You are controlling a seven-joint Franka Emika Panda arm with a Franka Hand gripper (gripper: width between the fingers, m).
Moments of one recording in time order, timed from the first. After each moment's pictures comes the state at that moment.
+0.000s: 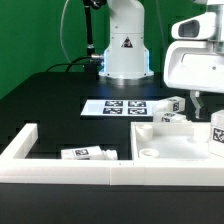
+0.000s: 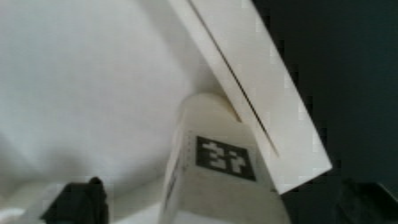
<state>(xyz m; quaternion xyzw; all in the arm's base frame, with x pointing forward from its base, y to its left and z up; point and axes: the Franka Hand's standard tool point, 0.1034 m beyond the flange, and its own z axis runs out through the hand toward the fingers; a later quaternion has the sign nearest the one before) 0.635 0.116 0.081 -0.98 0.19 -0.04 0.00</state>
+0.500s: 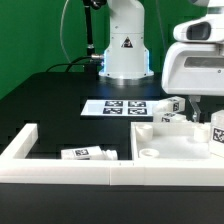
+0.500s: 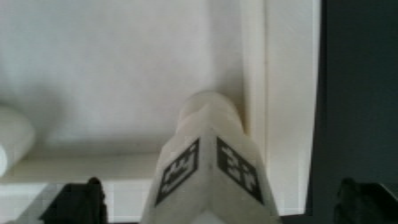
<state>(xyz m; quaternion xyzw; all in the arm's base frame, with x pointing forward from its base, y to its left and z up) 0.636 0.115 0.079 -1.00 -0.05 -0.04 -0.02</state>
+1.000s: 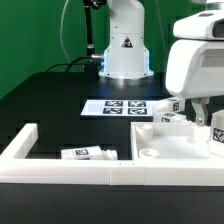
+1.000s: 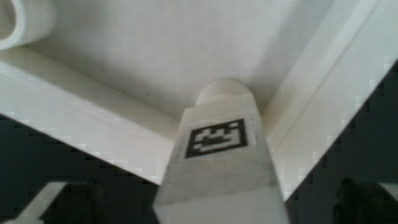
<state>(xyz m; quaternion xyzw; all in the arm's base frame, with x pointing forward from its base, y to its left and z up) 0.641 0.106 0.082 -0.96 -0.29 -0.04 -0.04</state>
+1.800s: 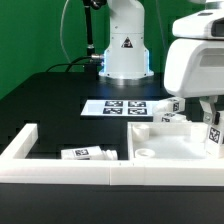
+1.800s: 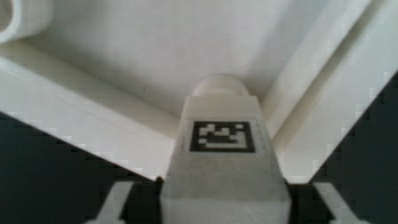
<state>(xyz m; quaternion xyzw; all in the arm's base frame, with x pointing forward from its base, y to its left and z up) 0.641 0.107 0.083 -0.98 -0.17 -0.04 -0.03</state>
